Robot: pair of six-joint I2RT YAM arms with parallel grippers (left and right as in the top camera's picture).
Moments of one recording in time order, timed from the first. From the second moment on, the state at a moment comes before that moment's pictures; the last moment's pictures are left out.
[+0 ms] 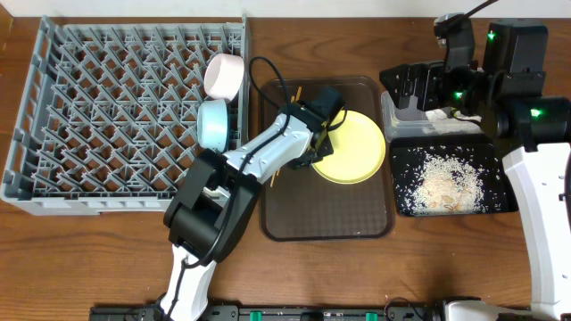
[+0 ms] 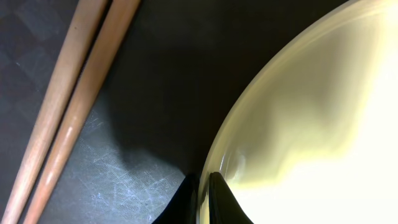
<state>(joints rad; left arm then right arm) -0.62 2.13 1.52 -0.77 -0.01 -0.92 0.07 1.46 1.53 -0.78 -0.47 0.09</state>
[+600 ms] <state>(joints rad) -0.56 1.82 1.51 -0.78 -0.01 -0.71 0.07 1.46 1.53 -0.78 -0.47 0.09</state>
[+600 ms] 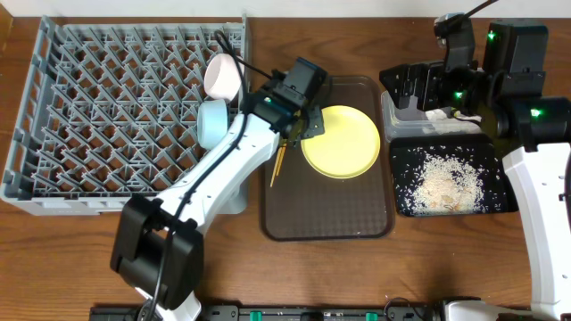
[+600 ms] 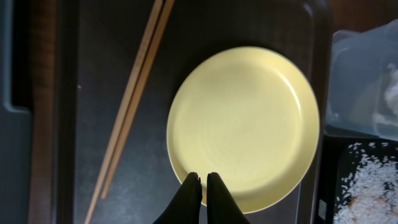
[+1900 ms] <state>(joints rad) -0.59 2.11 1.47 -0.68 0.02 -1.03 0.07 1.46 1.53 -0.78 -0.47 0.09</state>
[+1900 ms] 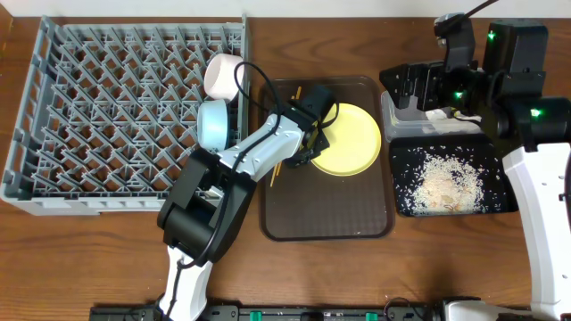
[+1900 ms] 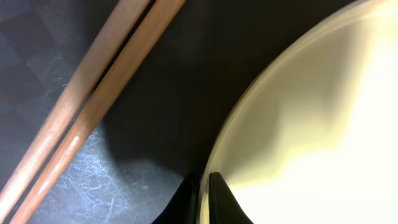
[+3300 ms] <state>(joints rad) -0.52 2.06 1.46 -0.69 0.12 -0.88 0.07 1.46 1.53 -0.78 -0.47 0.09</state>
